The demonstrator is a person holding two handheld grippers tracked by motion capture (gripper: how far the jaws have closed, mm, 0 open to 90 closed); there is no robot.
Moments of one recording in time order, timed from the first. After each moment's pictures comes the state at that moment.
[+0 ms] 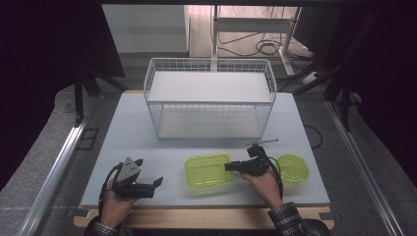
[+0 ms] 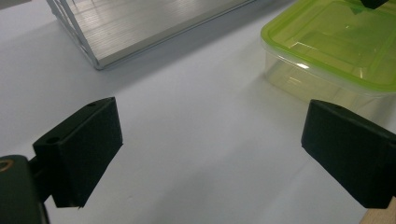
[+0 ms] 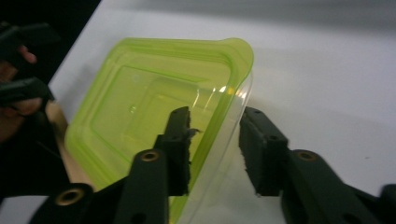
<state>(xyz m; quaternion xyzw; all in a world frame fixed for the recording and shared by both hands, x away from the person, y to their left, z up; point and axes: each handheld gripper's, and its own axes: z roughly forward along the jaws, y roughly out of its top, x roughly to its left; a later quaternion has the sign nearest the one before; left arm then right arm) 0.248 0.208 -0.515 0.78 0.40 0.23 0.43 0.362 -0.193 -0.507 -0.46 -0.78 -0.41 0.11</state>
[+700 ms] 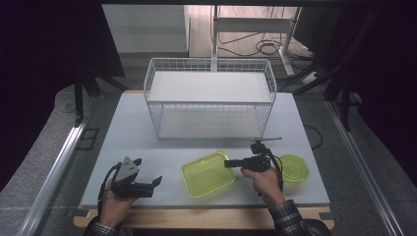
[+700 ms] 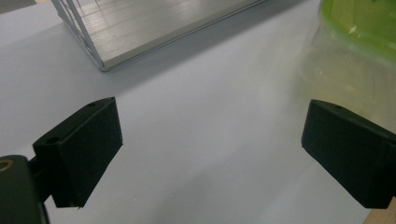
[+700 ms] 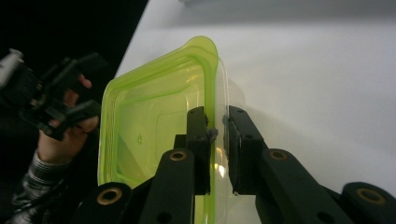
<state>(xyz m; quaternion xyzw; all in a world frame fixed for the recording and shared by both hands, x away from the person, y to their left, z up) 0.248 0.211 -0.515 0.77 0.41 0.23 0.43 0.367 -0.198 -0.497 -0.48 -0.73 -0.45 0.18</state>
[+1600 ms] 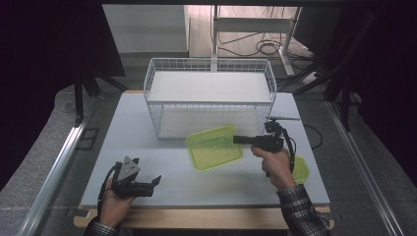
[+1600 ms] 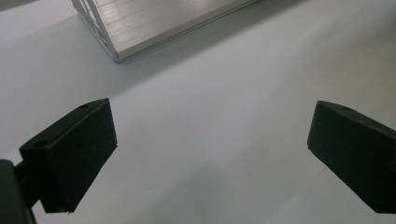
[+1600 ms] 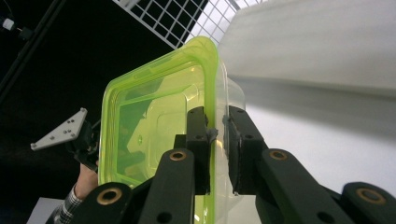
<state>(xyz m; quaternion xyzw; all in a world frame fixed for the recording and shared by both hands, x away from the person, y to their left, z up) 0.250 0.211 -0.519 0.77 0.42 0.25 0.41 0.388 -0.215 -0.426 -0.47 -0.70 -0.51 0.14</state>
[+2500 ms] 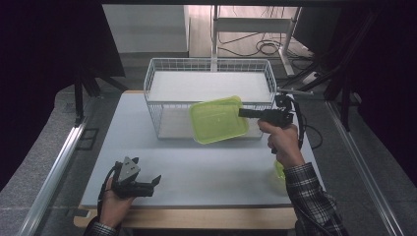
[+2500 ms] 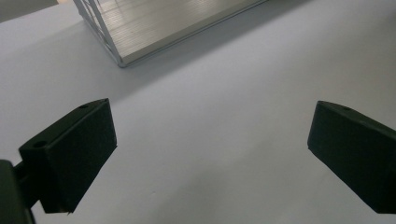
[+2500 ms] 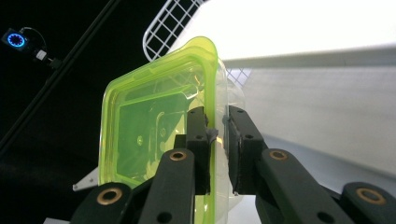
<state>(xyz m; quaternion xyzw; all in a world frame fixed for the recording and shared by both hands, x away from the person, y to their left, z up) 0.250 0.210 -0.519 0.77 0.41 0.26 0.41 0.413 -0.219 -0.353 -0.46 -0.68 -0.56 0.12</state>
